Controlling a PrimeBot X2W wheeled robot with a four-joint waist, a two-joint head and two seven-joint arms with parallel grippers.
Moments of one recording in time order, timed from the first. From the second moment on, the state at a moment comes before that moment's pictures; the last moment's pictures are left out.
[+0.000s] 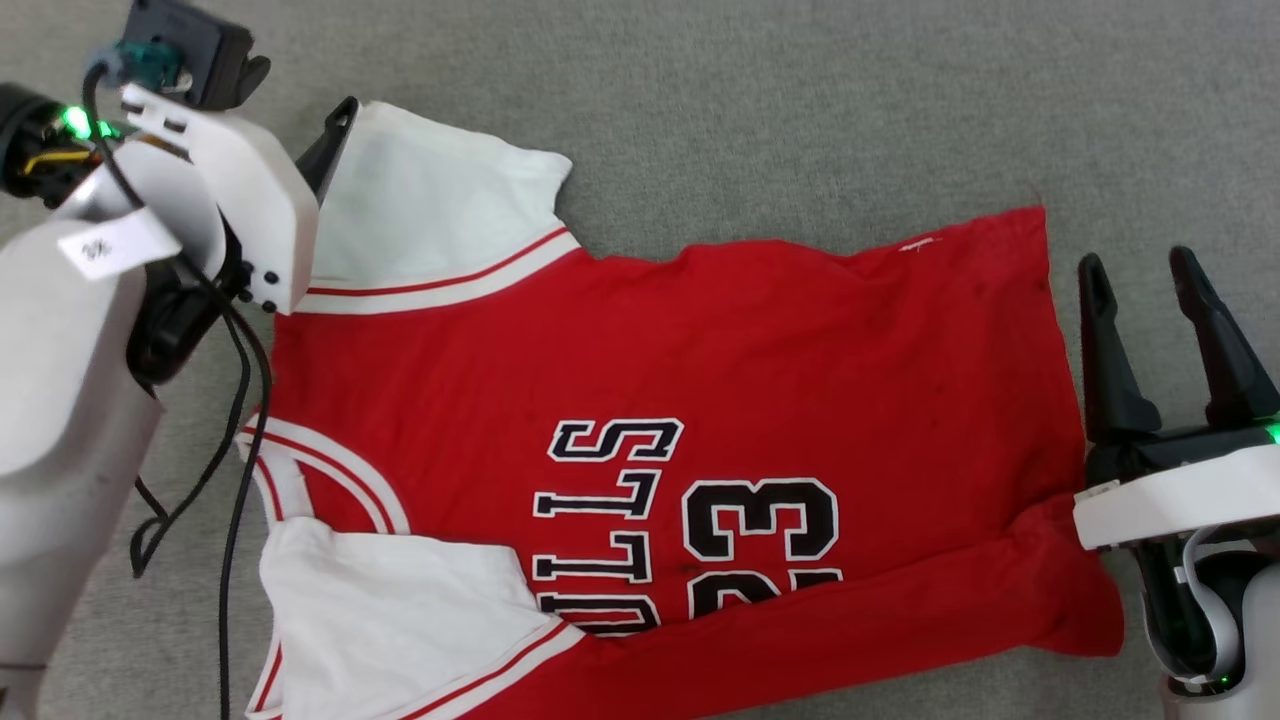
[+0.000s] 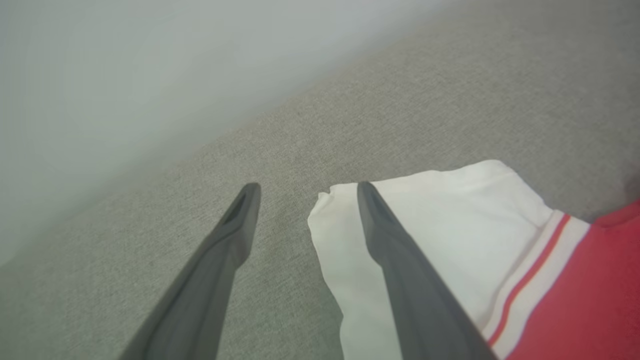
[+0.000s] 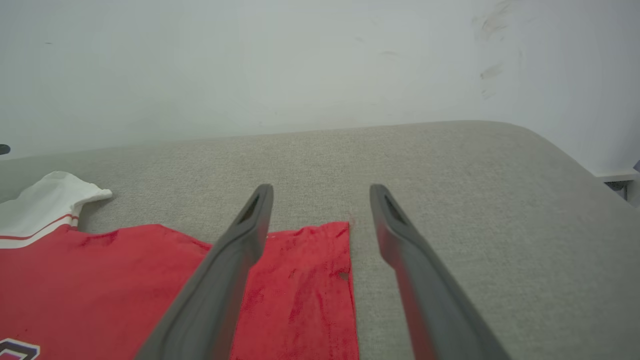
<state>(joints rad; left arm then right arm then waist) -0.89 0.59 -0.49 0.35 -0.50 -0.13 0.29 -0.20 -0.10 -0.09 -0.14 0.25 0.13 -0.01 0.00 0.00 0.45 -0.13</state>
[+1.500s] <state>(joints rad) -1.03 0.66 -0.79 0.45 -0.81 -0.09 0.26 -0.17 -0.16 -0.07 -0.11 0.24 0.13 0.14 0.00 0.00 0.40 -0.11</state>
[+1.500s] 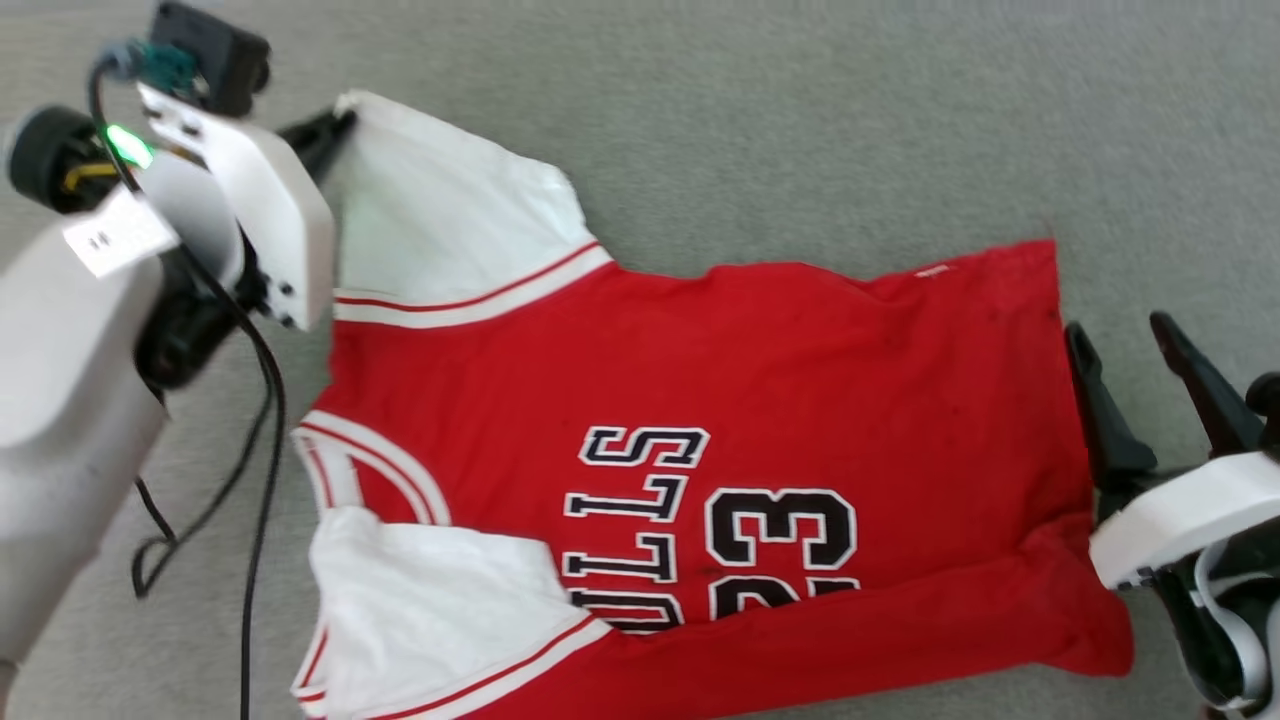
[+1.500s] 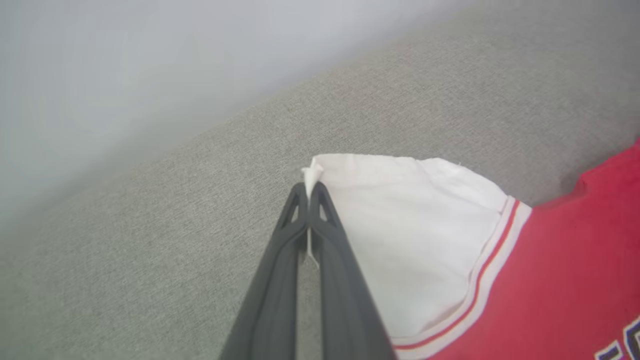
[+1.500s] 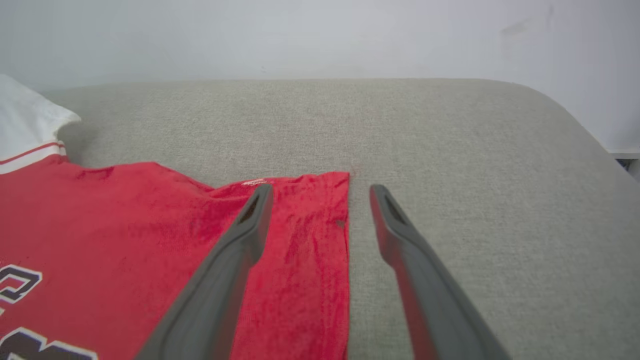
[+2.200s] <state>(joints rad) -0.81 0.79 -0.79 -0.08 -0.79 0.08 0.23 -0.42 -0.47 -0.05 -0.01 0.35 0.13 0.84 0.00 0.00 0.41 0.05</state>
